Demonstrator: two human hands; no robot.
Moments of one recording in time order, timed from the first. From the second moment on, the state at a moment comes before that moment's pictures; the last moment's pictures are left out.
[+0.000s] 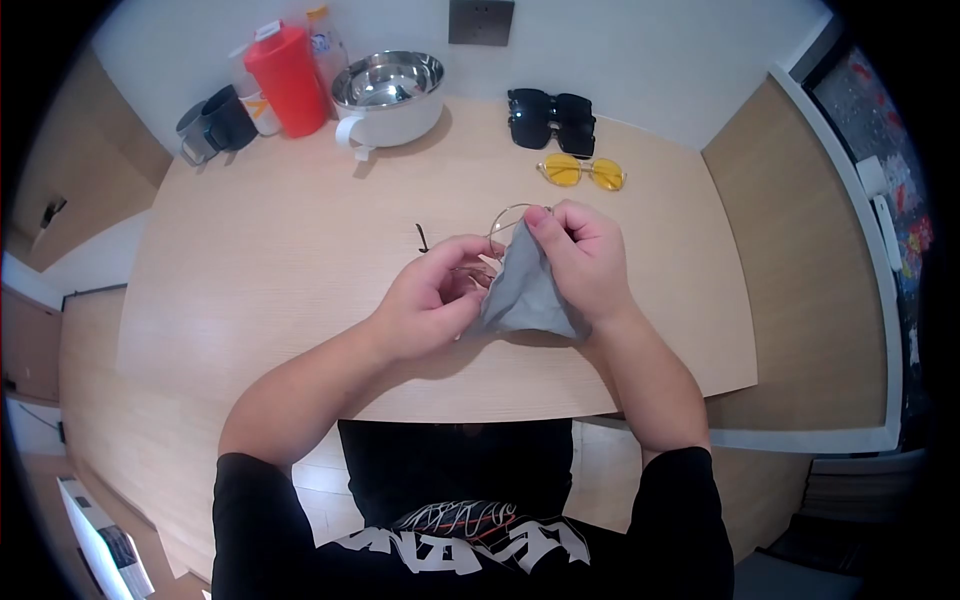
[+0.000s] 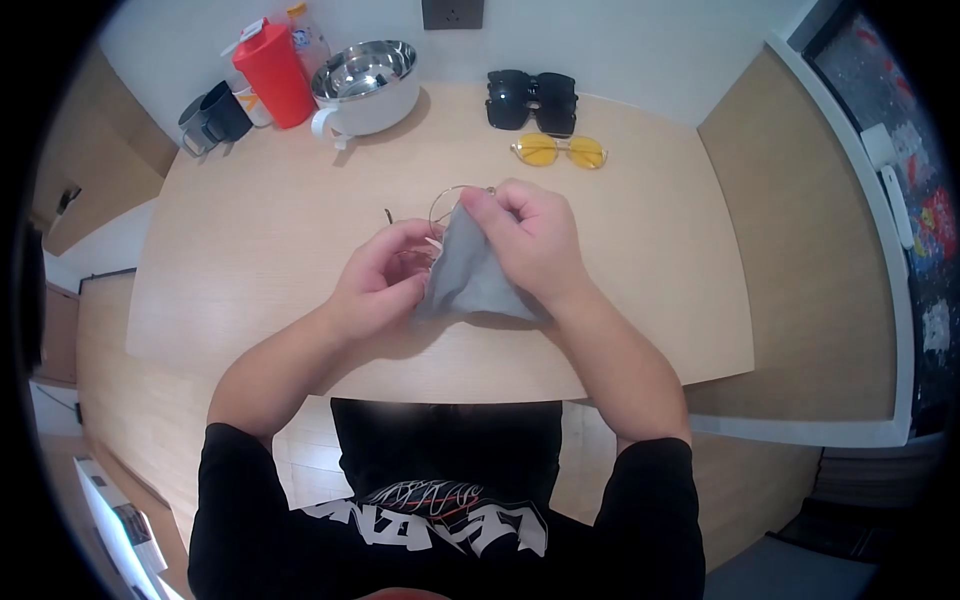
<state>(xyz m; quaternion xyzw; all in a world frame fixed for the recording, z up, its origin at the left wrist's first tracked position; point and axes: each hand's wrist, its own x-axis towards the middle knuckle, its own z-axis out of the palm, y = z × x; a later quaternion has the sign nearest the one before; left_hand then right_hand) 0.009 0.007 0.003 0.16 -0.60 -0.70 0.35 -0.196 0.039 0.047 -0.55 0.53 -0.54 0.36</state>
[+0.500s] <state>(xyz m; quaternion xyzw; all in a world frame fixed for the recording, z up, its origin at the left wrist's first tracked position) 0.005 0.005 -0.003 0.15 -0.70 -0.60 0.36 -0.186 0.041 0.044 -0.61 0.60 -0.49 0.17</state>
